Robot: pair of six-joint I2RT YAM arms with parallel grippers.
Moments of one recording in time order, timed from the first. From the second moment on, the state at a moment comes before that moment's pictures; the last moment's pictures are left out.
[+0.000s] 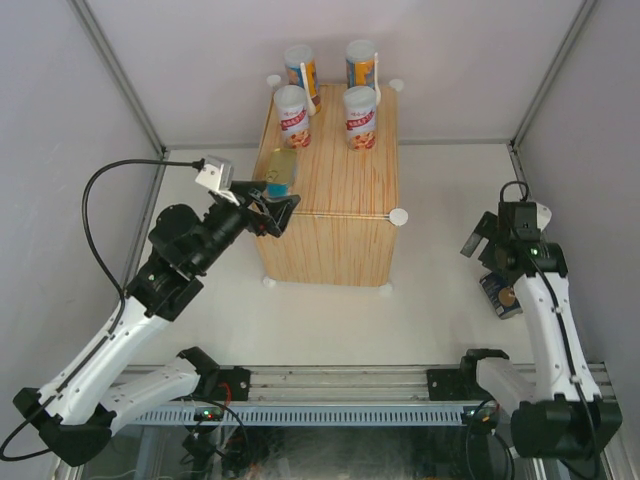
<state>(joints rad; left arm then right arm) -0.65 0.86 1.04 -0.10 -0.02 -0.27 -0.05 0.92 0.97 -0.98 0.25 0.48</state>
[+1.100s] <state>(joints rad) -0.65 0.71 0.91 -0.02 0.06 -0.22 -0.13 1.51 1.23 -1.20 0.35 0.26</state>
